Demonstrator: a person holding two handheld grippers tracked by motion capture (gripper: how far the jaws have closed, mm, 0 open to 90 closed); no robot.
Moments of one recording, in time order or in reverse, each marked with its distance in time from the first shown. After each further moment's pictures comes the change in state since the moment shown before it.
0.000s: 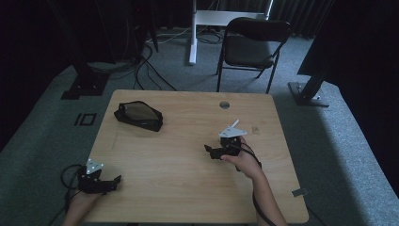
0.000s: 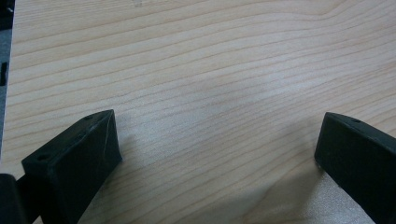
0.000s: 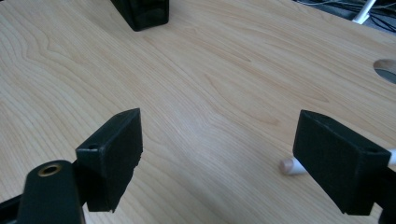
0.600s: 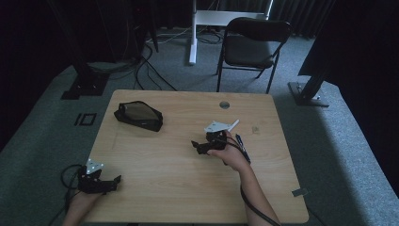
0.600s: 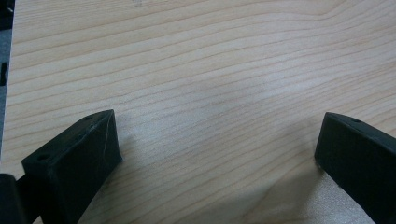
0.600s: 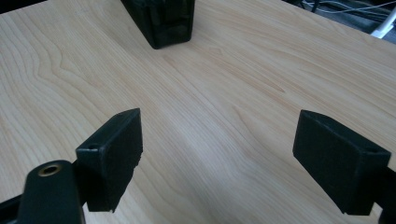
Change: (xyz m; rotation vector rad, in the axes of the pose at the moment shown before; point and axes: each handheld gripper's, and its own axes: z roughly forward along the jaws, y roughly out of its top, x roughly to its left) left arm 0.000 0.000 0.000 0.000 0.000 0.000; right arm 0.018 0.026 0.039 -0.004 0.050 -0.036
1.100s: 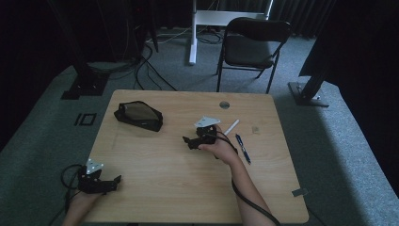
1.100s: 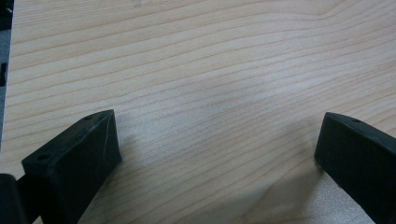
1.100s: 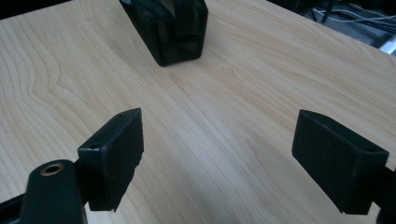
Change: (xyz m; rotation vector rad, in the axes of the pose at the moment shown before) left arm 0.000 0.000 0.000 0.000 -0.001 0.002; right arm 0.005 0.019 0.032 -0.008 0.026 -0.033
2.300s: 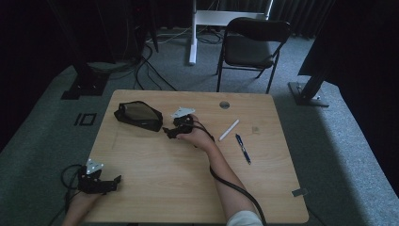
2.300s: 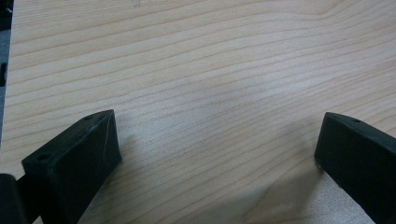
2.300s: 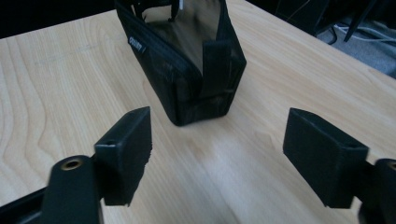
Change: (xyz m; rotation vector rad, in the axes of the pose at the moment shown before) left arm 0.000 0.000 0.000 0.000 0.000 0.000; right arm 0.017 0.046 0.079 -0.021 0.046 -0.064
